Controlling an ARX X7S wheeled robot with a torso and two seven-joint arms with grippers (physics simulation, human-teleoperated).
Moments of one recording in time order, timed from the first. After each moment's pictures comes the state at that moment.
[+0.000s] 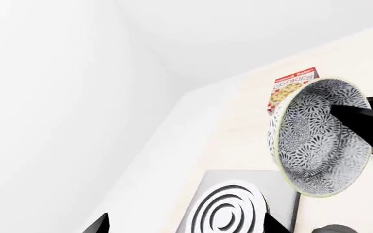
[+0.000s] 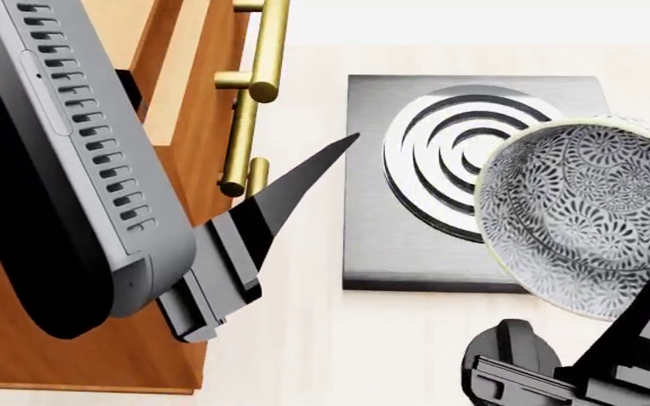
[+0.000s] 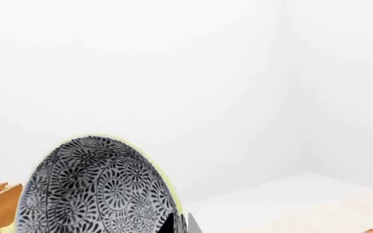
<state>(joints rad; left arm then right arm) -1.84 -0.62 1.03 0.52 -1.30 -0.84 -0.23 0.19 0.93 -0.44 -0.88 0.57 -0.04 1.17</state>
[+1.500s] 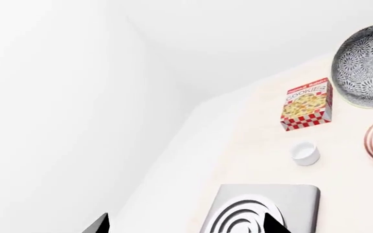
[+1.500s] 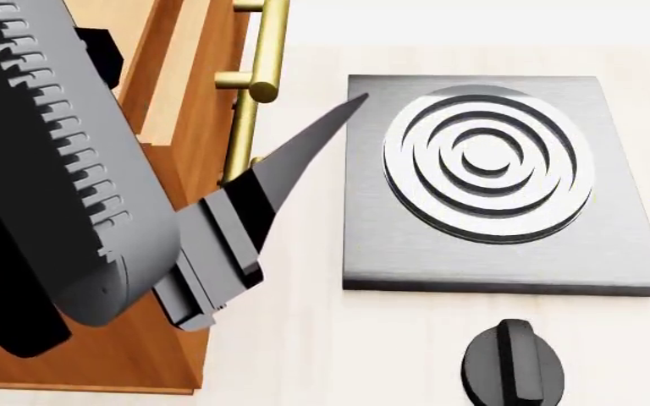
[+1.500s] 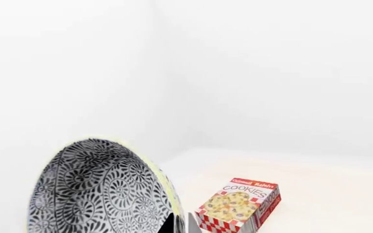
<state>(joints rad) -1.90 -0.61 1.00 0.53 -1.32 -0.86 -0.27 -0.48 1.12 0.22 -0.79 0.83 -0.38 1.39</state>
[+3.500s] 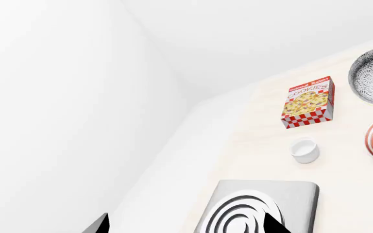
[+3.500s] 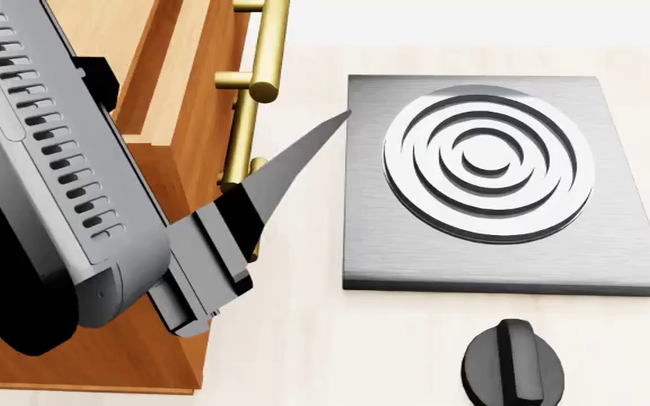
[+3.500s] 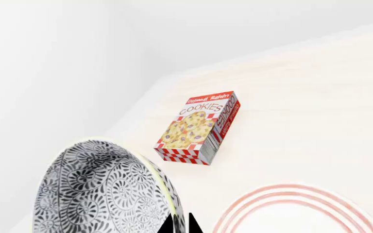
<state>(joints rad) -1.83 -0.64 1.01 0.56 -1.29 -0.82 -0.28 -0.45 1.02 0.31 -0.46 1.44 -0.51 0.99</state>
